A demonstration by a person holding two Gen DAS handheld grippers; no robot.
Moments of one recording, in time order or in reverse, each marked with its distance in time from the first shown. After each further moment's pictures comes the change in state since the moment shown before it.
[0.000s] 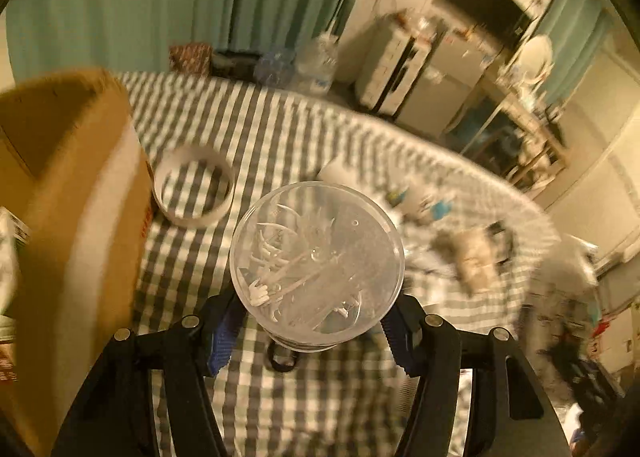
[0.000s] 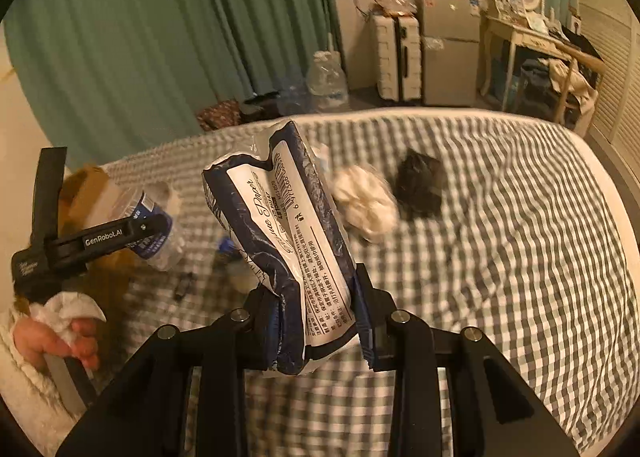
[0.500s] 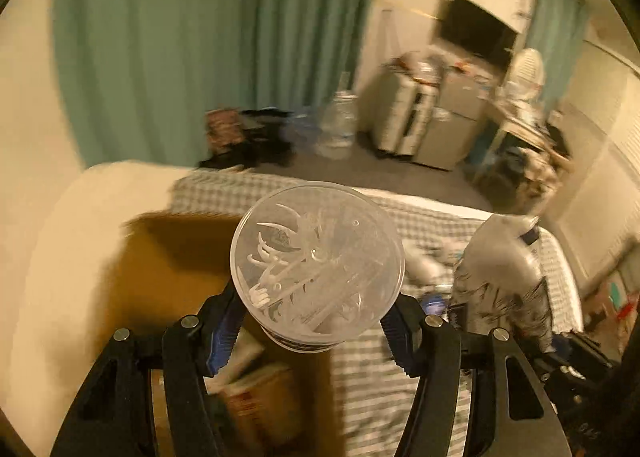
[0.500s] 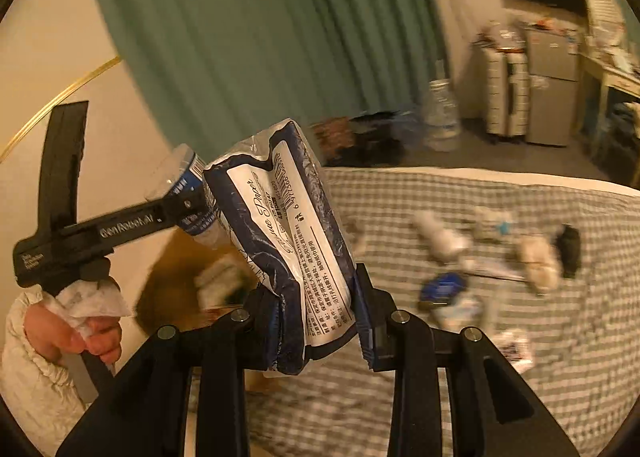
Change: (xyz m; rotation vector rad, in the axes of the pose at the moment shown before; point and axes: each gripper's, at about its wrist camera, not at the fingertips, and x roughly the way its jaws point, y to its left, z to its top) left arm -0.161 0.115 0.054 0.084 -0.129 0.144; right arm -0.028 0.193 0.039 -0.129 -0.009 0.342
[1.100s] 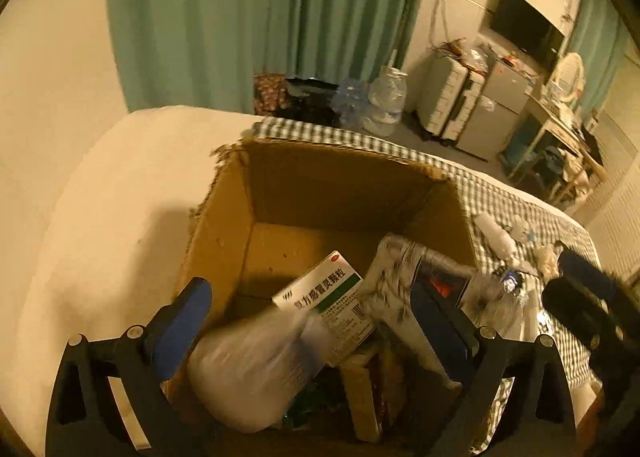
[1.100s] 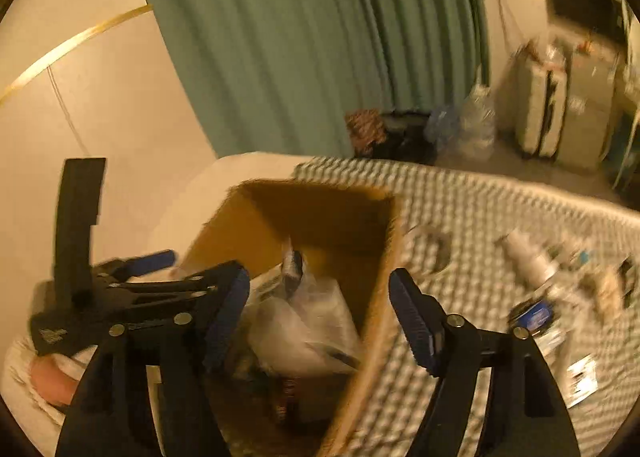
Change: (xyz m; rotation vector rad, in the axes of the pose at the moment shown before) left arm 0.040 0.094 -0.043 -0.054 0.088 0.041; right arm 0.077 0.085 0.002 -0.134 -0.033 -0.085
